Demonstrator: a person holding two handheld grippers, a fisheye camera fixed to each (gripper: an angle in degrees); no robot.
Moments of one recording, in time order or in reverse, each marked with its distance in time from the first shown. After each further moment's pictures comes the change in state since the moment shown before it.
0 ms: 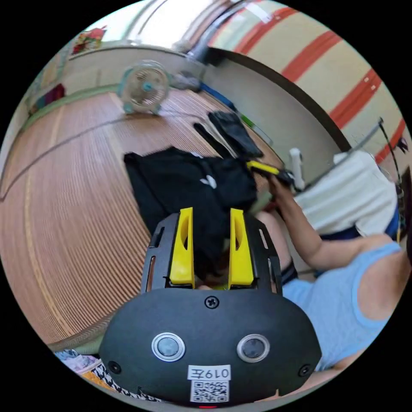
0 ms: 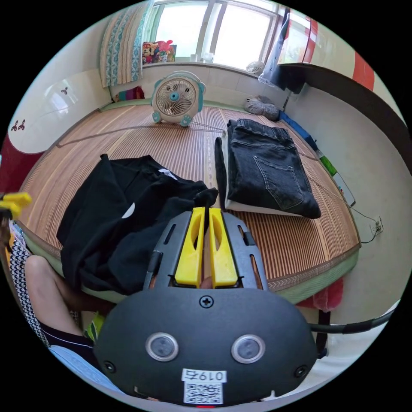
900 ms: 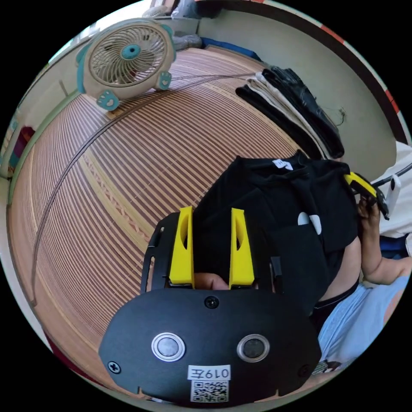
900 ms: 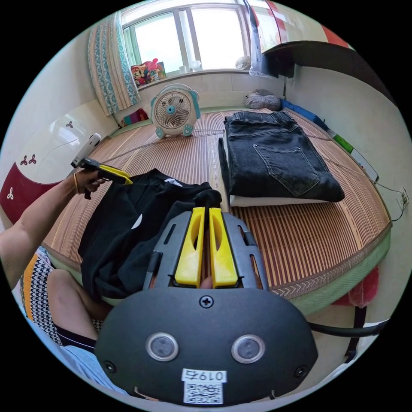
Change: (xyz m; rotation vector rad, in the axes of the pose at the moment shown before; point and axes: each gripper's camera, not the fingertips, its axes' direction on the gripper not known) left arm -0.036 -0.226 0.199 -0.400 -0.215 0.323; right arm 0.065 -0.018 -0.005 0.072 -0.191 0.142
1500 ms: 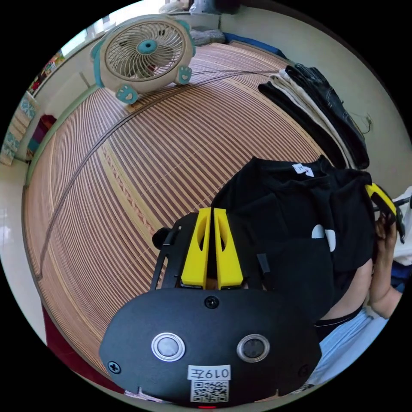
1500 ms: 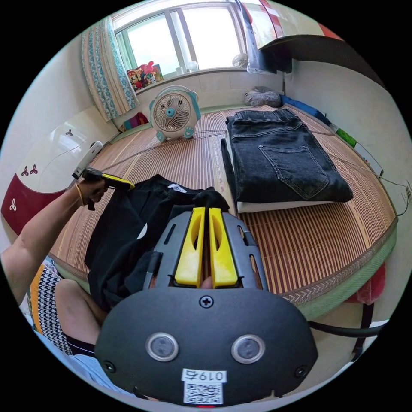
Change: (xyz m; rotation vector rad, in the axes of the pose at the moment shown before) left arm 0.034 0.018 -0.065 0.008 -0.110 -0.070; right arm -0.006 -0.024 -0.036 0.016 -0.034 0.049
